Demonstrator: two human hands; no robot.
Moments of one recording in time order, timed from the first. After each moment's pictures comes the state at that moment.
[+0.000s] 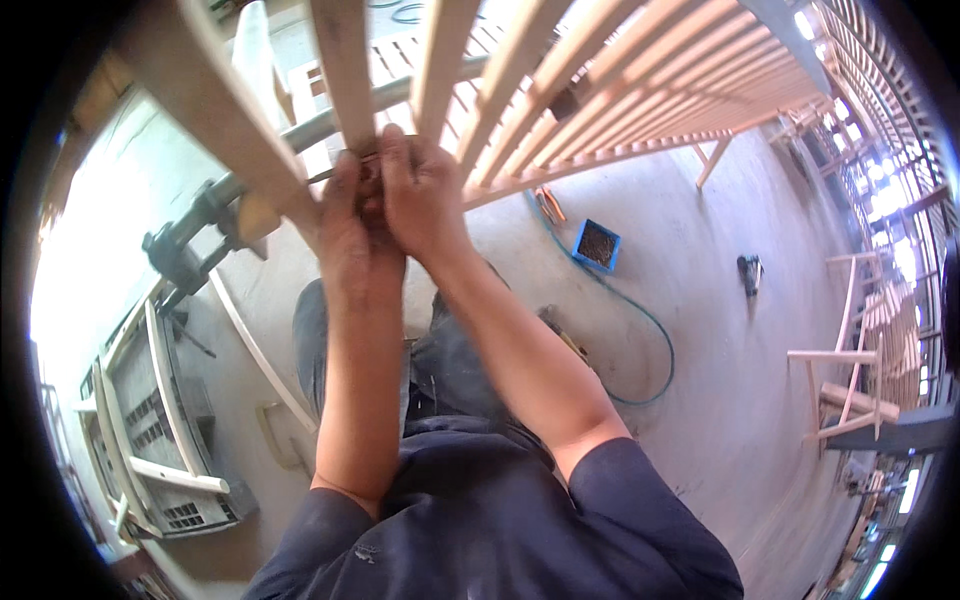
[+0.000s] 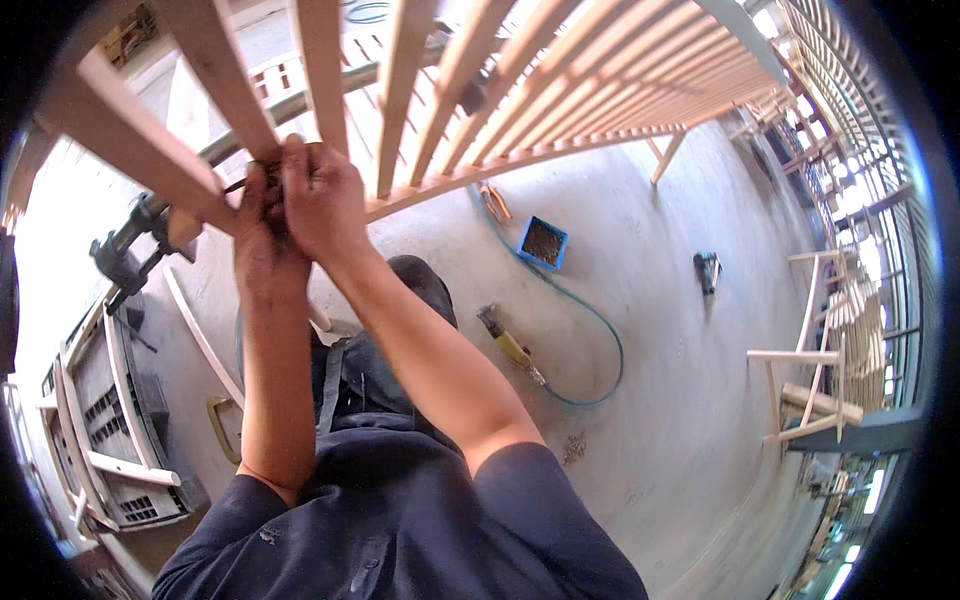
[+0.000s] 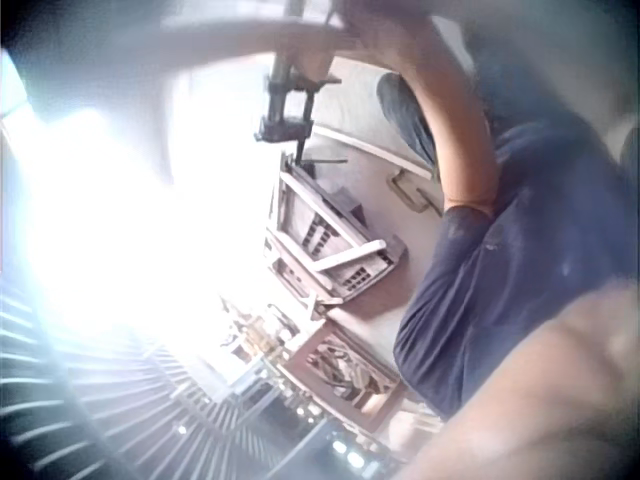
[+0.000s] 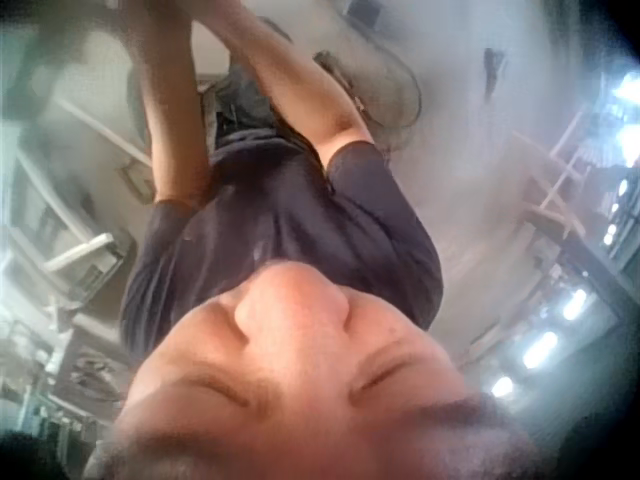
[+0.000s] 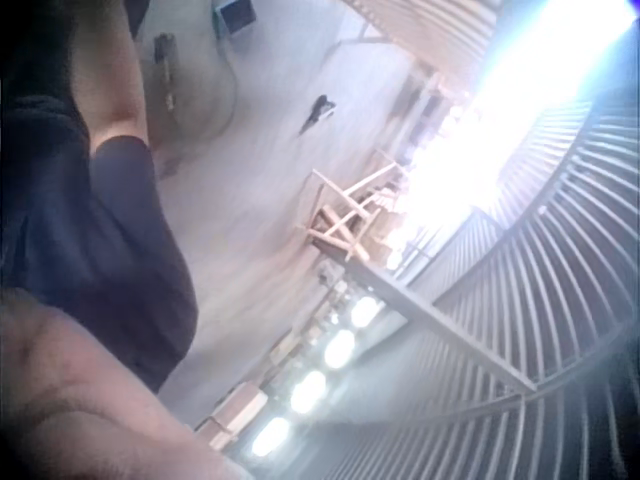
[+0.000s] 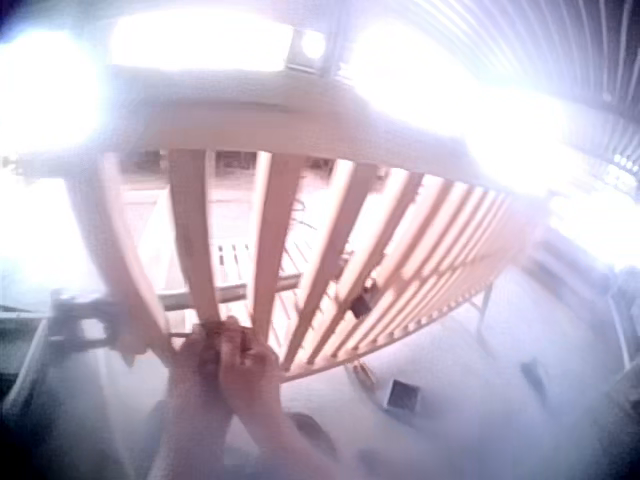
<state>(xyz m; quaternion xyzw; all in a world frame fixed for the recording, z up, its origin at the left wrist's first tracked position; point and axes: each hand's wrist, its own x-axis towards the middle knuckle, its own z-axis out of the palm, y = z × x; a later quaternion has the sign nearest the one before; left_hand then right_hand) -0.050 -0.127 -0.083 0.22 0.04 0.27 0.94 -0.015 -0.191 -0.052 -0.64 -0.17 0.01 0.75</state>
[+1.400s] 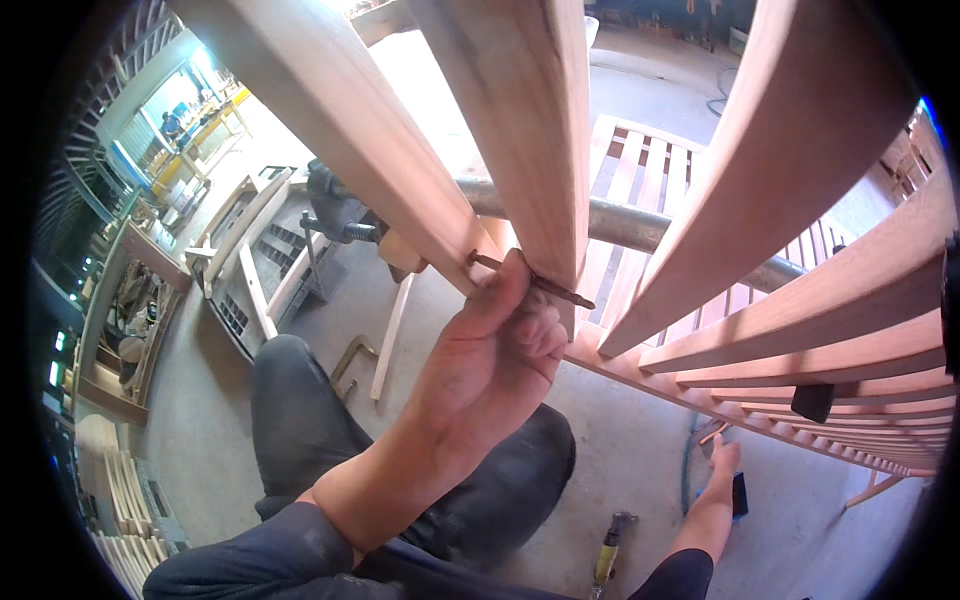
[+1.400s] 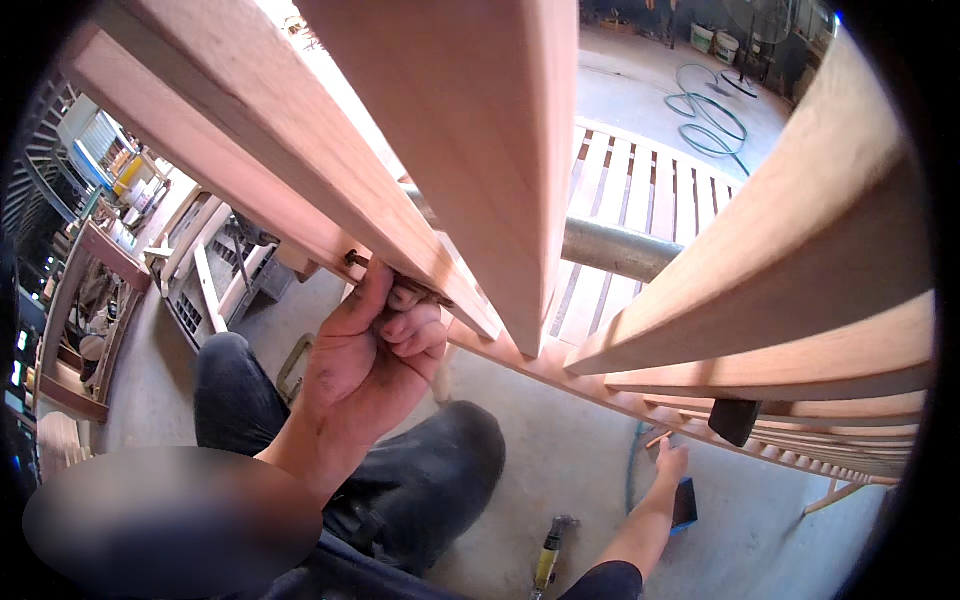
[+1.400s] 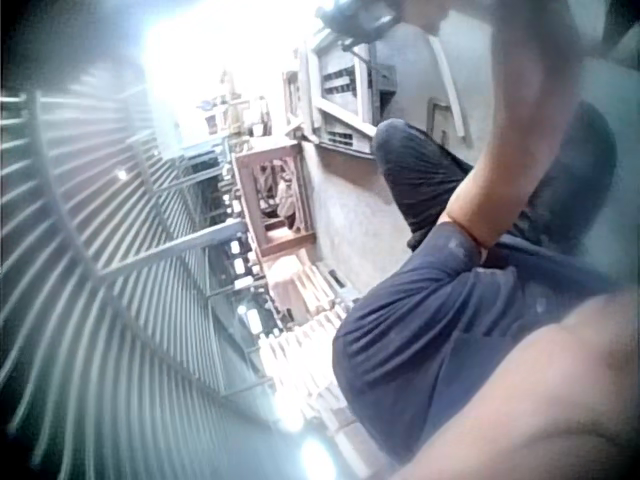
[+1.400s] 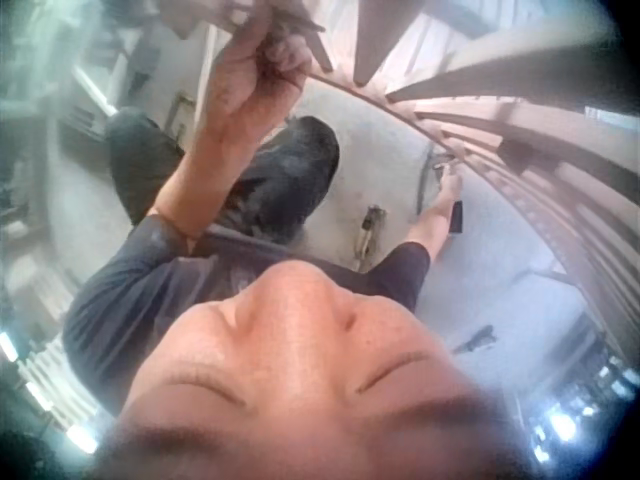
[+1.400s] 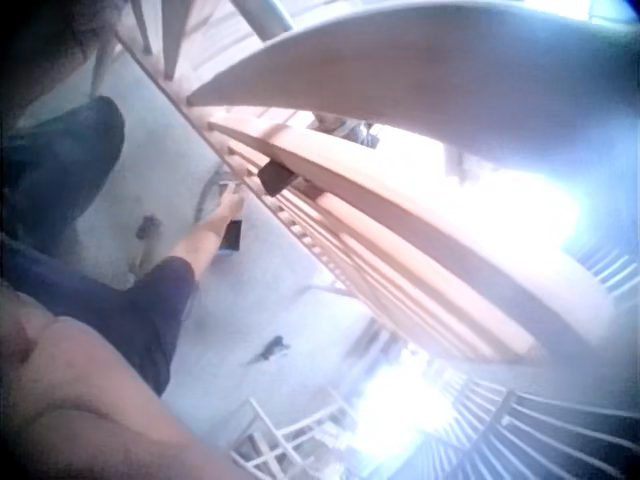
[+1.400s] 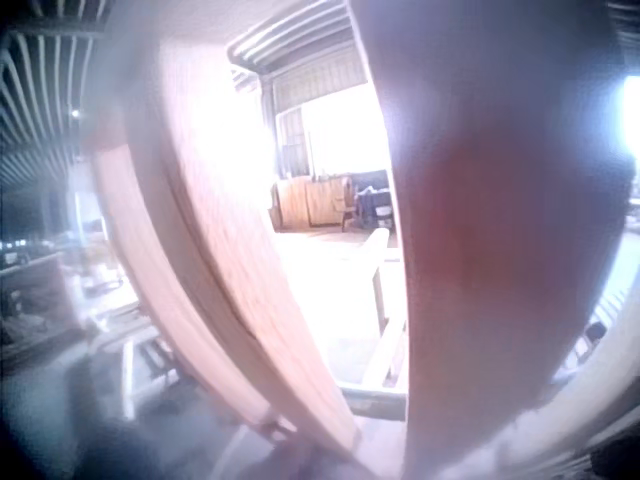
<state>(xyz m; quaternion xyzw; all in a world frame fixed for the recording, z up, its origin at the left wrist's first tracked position) -0.050 -0.142 -0.068 0.14 0.10 0.34 0.92 0.337 -0.486 -0.553 -0.98 -0.04 0.11 0.17</state>
